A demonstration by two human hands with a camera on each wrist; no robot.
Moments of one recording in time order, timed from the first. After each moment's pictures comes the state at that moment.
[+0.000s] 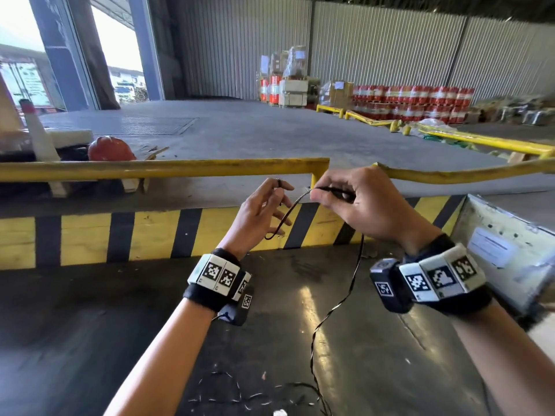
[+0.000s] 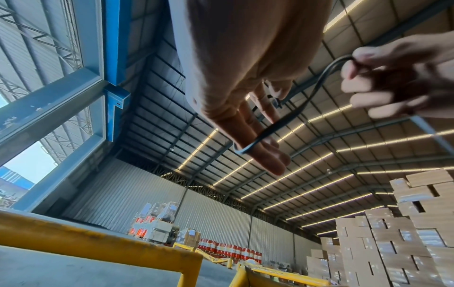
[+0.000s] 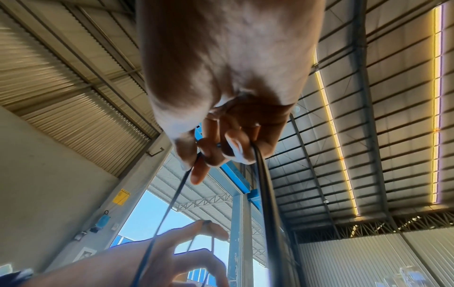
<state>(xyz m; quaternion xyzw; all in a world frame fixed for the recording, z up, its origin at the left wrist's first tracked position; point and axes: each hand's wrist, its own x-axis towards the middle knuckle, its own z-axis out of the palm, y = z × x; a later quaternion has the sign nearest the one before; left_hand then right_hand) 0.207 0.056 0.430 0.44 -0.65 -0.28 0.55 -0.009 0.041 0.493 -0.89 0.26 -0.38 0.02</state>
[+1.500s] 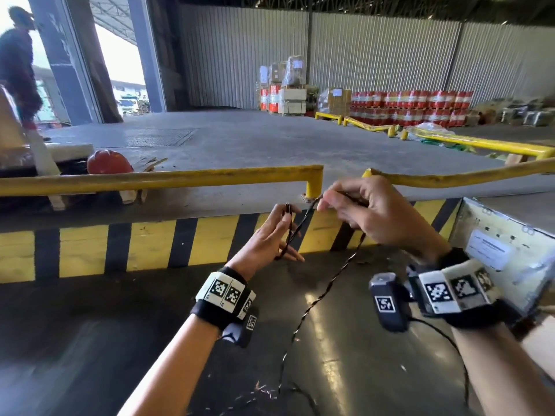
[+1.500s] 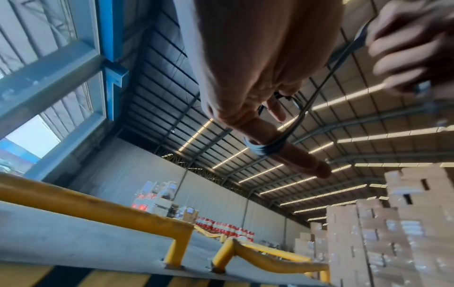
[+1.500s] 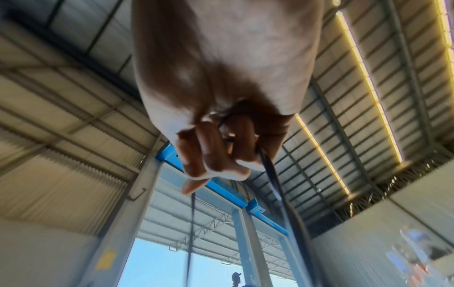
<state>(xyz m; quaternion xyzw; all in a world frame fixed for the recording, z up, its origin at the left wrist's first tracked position) 0.163 0.045 0.409 0.42 -0.66 -0.39 0.48 -0.057 0.055 0.500 -0.85 0.23 -0.38 0.27</state>
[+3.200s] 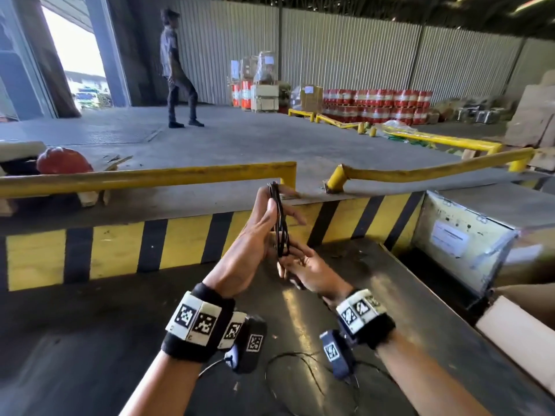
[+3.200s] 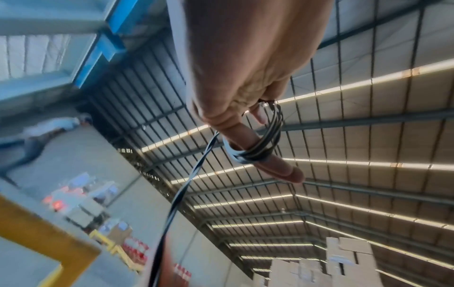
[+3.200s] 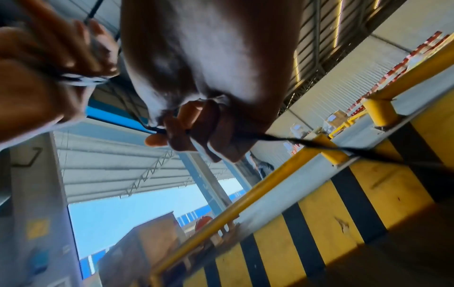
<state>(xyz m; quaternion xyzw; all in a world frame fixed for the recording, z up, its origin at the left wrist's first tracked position) 0.124 0.087 0.437 0.26 -0.65 -0.47 0.54 -0.026 0.006 0.348 -0.73 0.26 -0.38 0.50</state>
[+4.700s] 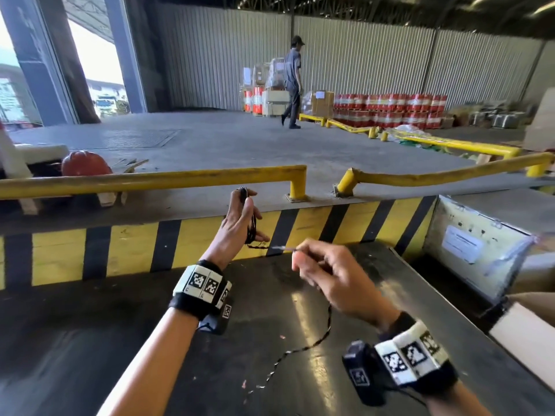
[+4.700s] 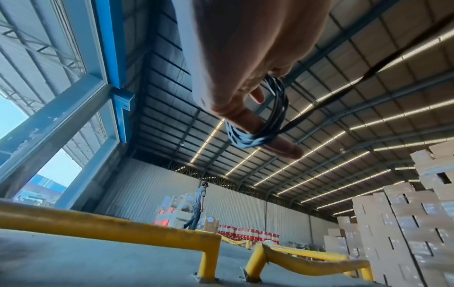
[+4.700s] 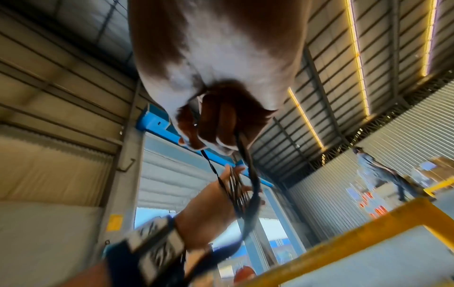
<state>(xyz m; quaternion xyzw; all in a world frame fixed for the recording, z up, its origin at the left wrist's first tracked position) 0.182 0.037 0.412 0.43 -0.64 -0.28 0.57 -0.050 0.097 0.410 -0.83 0.24 -0.38 0.34</state>
